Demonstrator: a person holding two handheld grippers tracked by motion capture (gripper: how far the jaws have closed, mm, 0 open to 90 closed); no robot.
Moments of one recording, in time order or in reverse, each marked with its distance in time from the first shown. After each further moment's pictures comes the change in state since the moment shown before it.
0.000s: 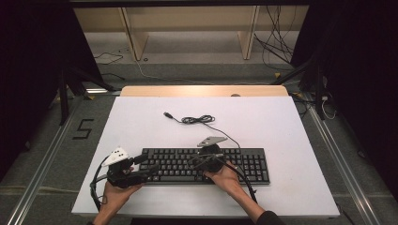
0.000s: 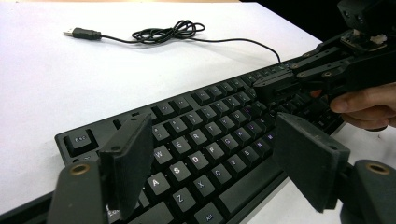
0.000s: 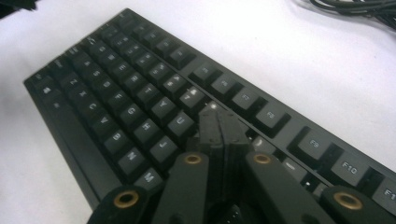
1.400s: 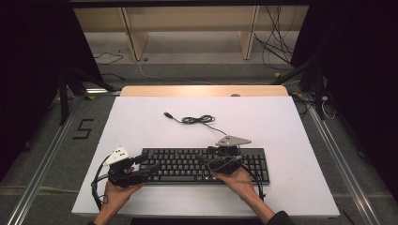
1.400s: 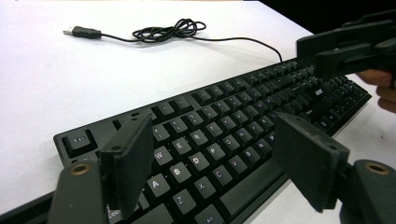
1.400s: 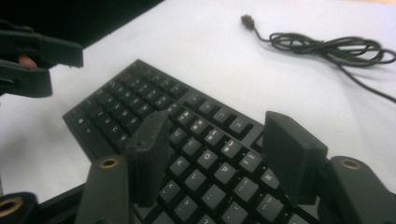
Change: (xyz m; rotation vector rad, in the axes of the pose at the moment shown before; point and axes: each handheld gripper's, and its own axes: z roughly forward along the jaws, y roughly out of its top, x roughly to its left) left arm 0.000 0.001 0.003 0.009 0.004 0.001; right arm -0.012 -0.010 -0.051 -0.179 0.020 0.064
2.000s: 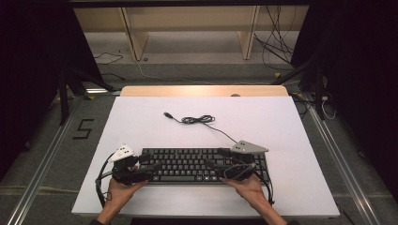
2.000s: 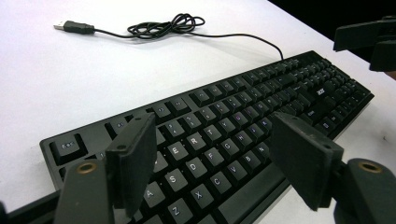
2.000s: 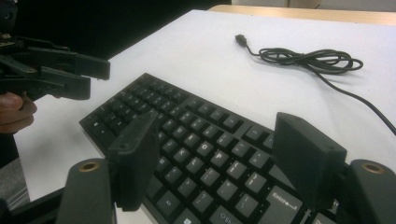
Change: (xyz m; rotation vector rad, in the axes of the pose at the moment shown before) left arm -0.001 0.004 0.011 0.027 -0.005 -0.006; right arm -0.003 -0.014 -0.035 -0.094 0.010 0.012
